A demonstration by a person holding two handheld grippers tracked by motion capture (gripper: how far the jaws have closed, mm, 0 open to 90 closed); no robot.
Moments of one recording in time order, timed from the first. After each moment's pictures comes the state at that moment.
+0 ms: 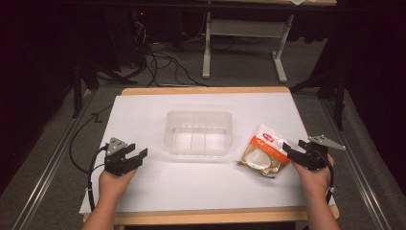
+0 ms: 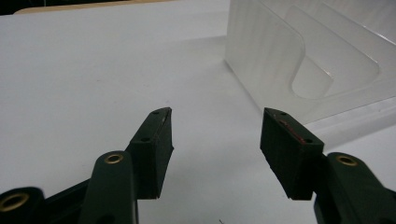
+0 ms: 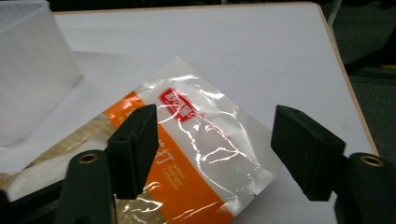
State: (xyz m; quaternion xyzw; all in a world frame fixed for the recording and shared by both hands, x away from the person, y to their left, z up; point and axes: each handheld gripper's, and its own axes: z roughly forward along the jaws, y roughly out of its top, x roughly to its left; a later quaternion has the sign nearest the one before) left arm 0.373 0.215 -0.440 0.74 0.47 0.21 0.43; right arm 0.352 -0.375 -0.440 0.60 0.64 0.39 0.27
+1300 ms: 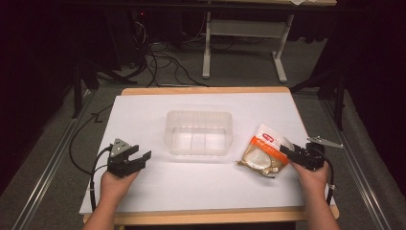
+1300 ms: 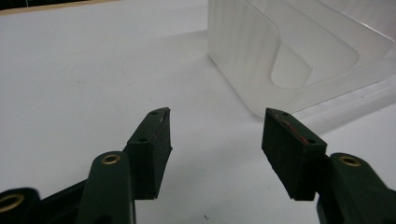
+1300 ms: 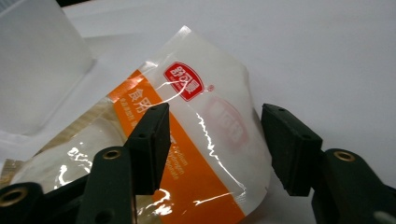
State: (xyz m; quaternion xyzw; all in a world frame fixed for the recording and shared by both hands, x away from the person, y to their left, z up) left arm 0.370 0.208 -0.440 0.76 0.45 0.20 0.43; right arm 0.362 -0.387 -0.463 0.60 0.65 0.43 0.18
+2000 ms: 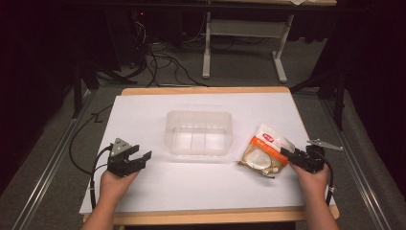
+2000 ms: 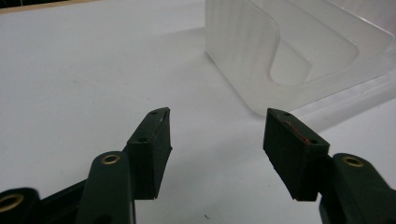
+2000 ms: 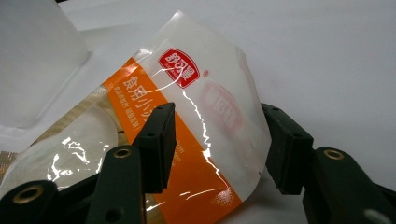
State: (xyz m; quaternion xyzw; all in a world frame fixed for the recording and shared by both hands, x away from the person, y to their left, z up) left arm 0.372 0.207 -0.442 0.76 0.44 0.20 0.43; right arm 0.360 -0.390 -0.474 0.62 0.64 0.43 0.16
